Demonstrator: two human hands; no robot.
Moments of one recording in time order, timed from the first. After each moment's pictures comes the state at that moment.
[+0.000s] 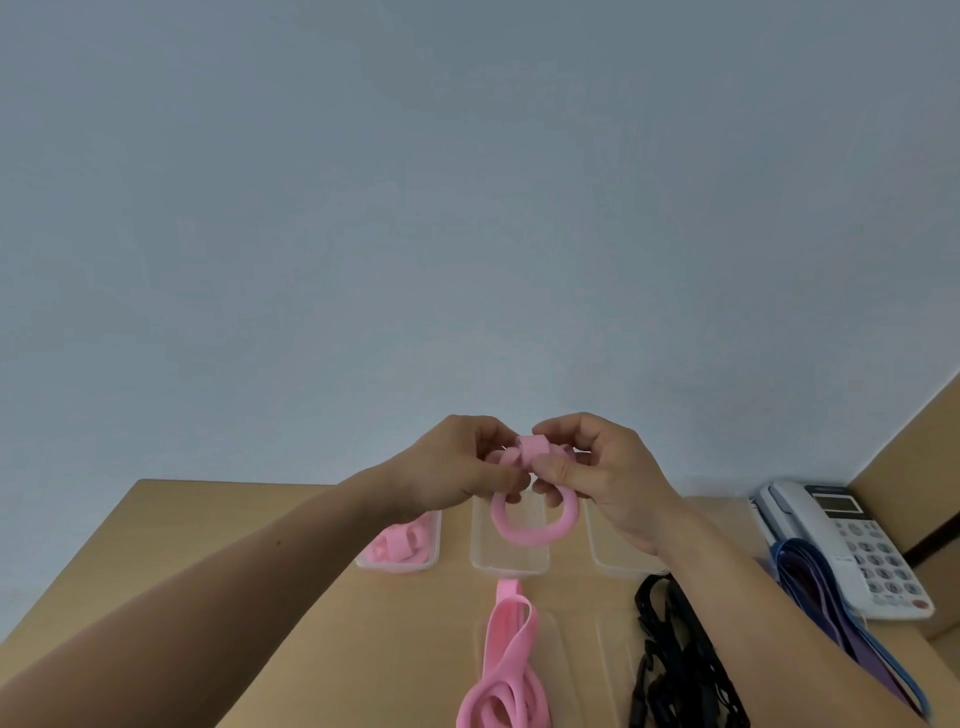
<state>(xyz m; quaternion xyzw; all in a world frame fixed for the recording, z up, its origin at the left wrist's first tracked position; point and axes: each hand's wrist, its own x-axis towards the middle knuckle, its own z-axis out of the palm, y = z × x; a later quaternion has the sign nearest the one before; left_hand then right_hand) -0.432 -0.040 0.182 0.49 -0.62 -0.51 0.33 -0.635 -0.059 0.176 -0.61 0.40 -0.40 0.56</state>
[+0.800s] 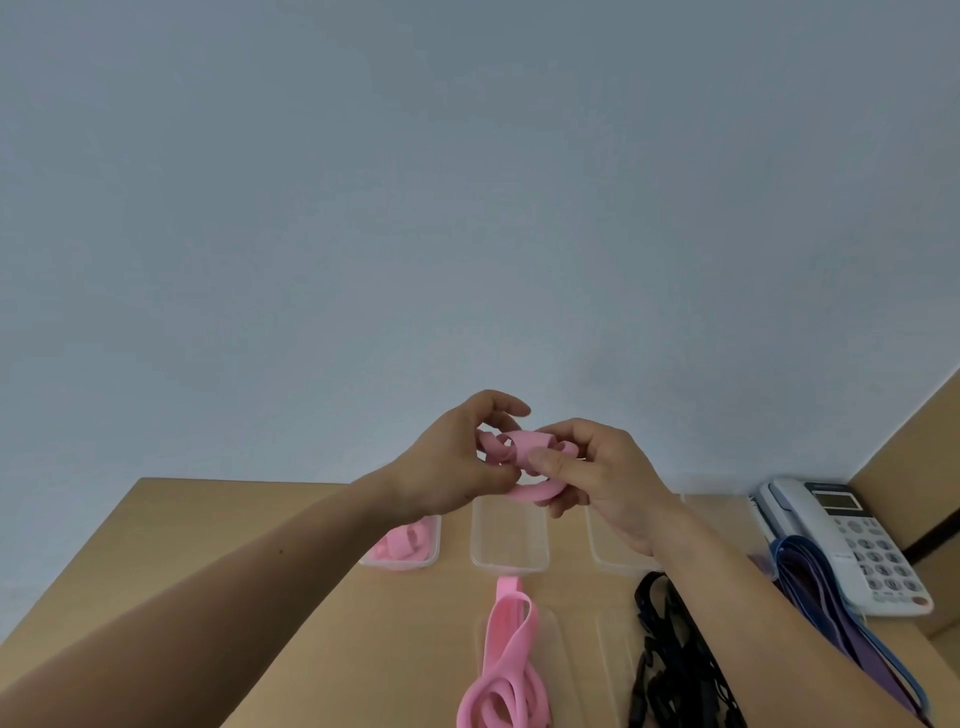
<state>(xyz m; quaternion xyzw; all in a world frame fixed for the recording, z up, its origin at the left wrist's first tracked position) -0.435 -0.037 0.179 0.49 -0.66 -0.42 0.38 -0.632 -0.058 0.174 -0.60 0.41 -0.37 0.57</state>
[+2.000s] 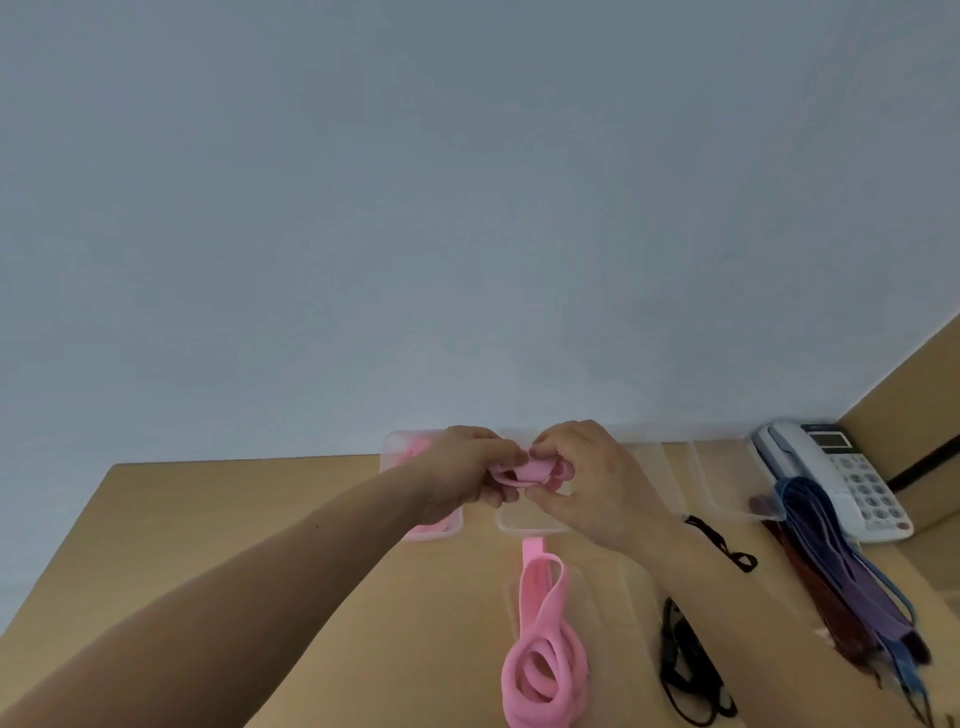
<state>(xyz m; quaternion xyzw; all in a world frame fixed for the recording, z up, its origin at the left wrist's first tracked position) -0.400 -0.069 0.109 0.50 -0.47 -0.66 0.31 -0.592 -0.058 0.107 -0.83 0.47 -0.27 0.12</state>
